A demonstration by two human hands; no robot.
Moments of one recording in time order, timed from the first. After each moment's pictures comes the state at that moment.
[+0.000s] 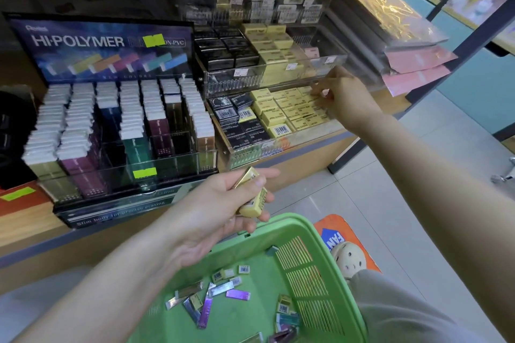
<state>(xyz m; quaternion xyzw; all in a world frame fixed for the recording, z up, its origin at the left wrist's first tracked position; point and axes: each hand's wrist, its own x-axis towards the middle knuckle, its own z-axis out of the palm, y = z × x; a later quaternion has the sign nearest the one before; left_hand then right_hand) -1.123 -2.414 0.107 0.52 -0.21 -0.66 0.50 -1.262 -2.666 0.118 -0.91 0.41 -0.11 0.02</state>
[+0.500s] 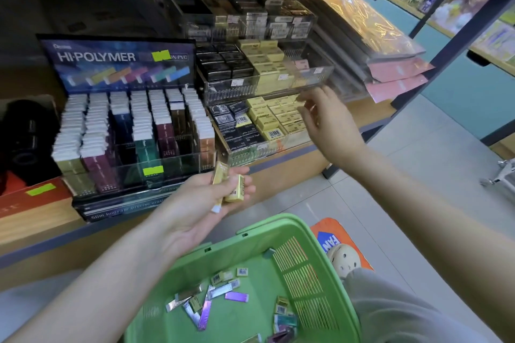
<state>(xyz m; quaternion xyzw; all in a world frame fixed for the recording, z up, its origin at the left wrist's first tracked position) -1.118 -2.407 0.102 0.48 -0.10 -0.64 0.59 -1.260 -2.593 0.122 -0.89 0.39 -0.24 0.04</state>
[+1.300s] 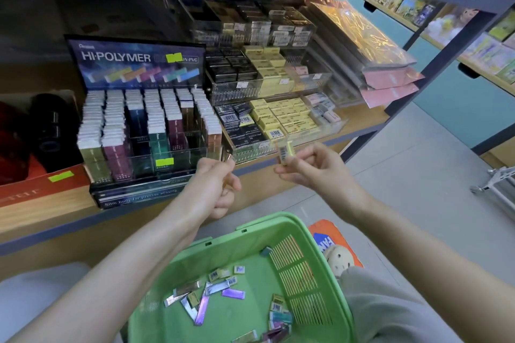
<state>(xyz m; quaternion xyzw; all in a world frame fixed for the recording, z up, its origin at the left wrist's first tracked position) -1.118 -2.392 0.113 0.61 -0.25 -0.54 0.52 -1.275 -2.494 0.131 -0.61 0.43 -0.27 0.60</state>
